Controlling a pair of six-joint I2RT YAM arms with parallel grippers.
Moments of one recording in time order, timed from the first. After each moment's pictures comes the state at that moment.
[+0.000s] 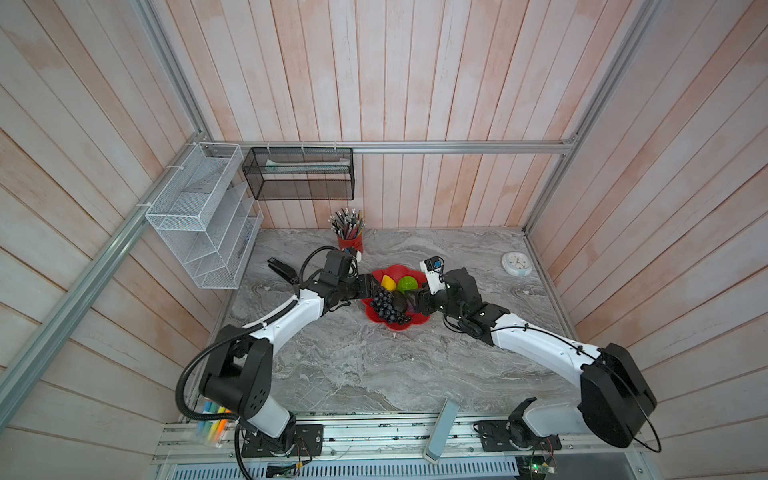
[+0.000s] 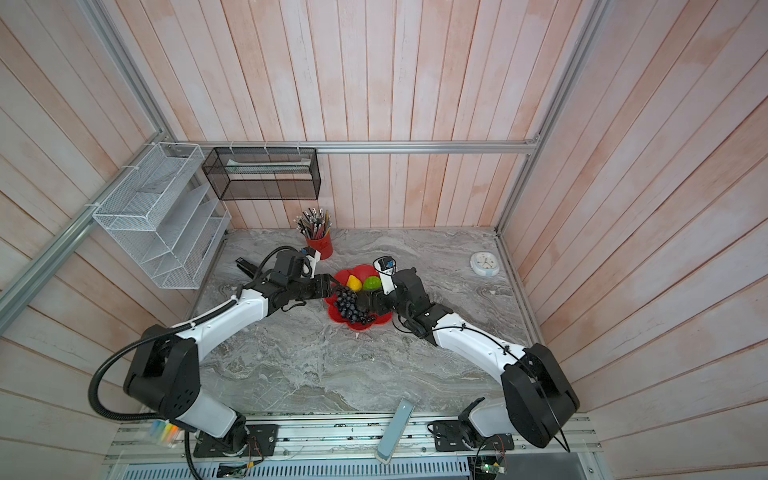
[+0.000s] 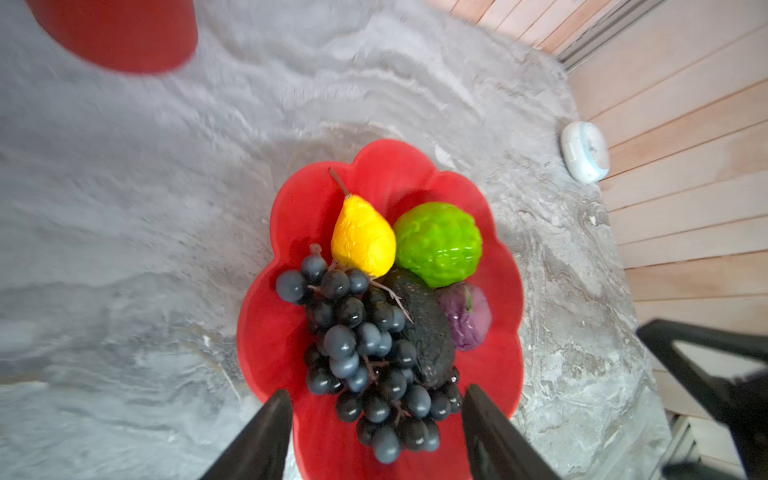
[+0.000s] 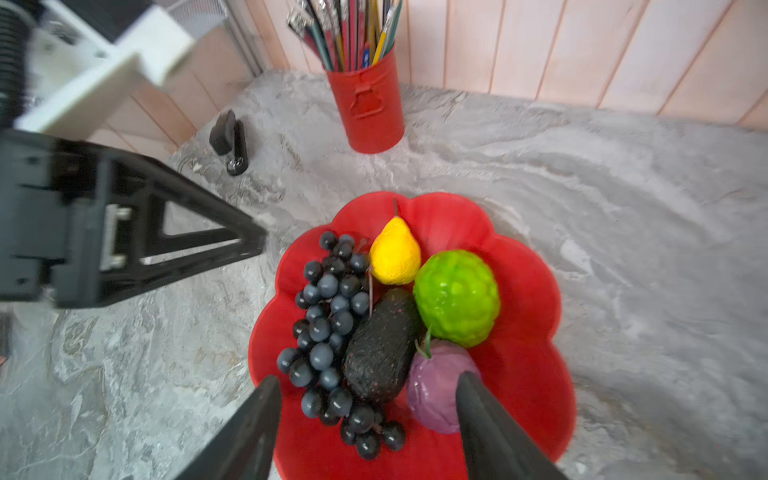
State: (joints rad) left arm -0.42 1.52 1.09 -0.27 0.24 -0.41; right arm 0.63 1.35 0.84 0.05 -0.06 0.23
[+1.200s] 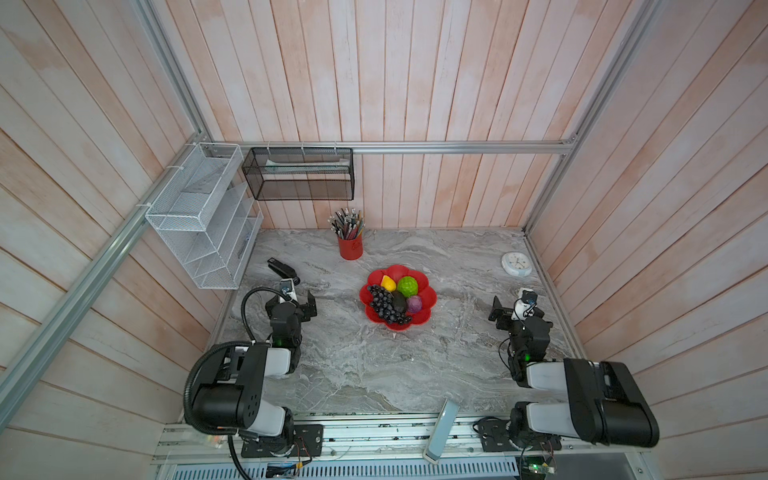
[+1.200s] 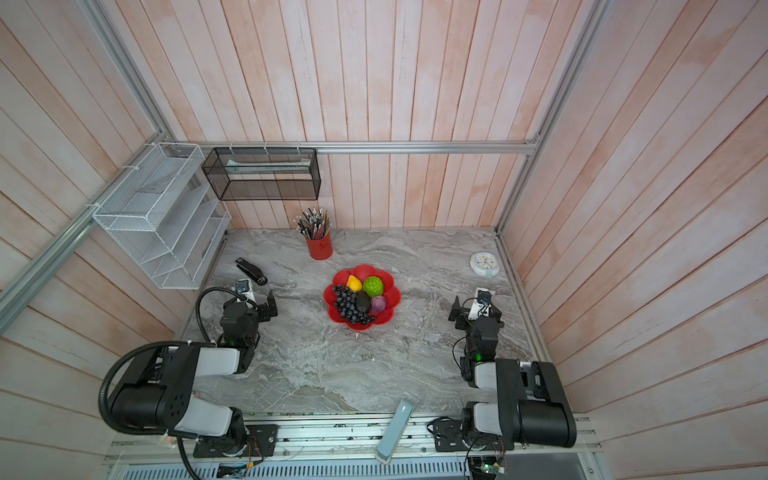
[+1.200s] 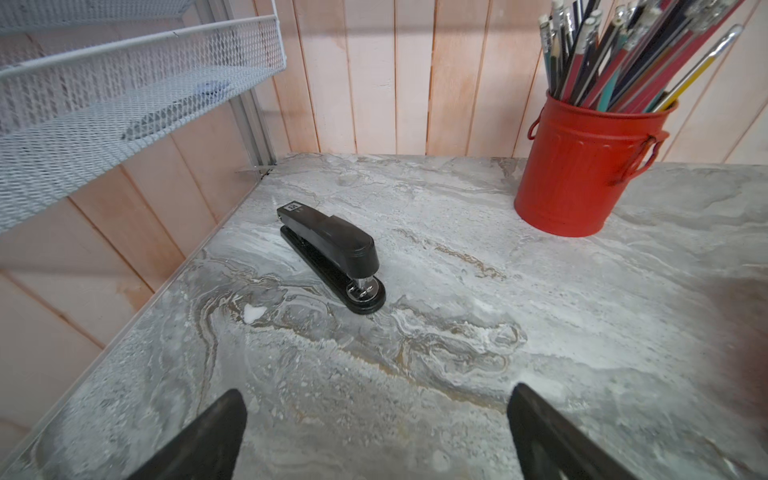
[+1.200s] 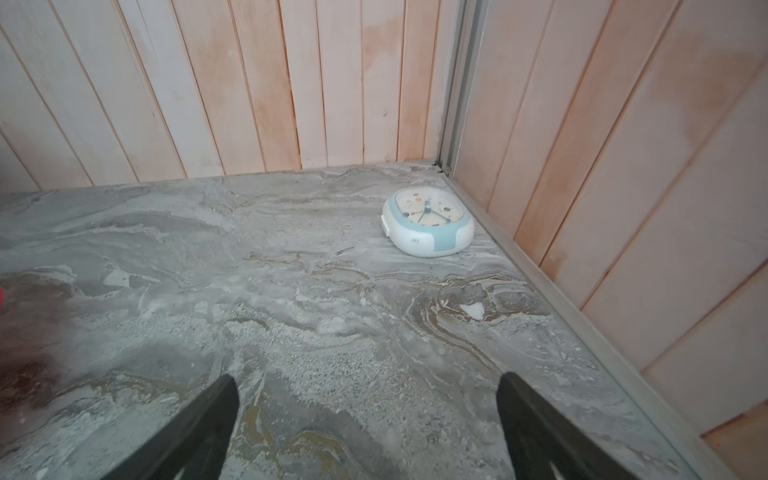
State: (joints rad) left arm -0.03 1.51 0.32 0.93 -0.19 -0.01; right arm -0.06 1.42 0.15 1.08 0.05 0.04
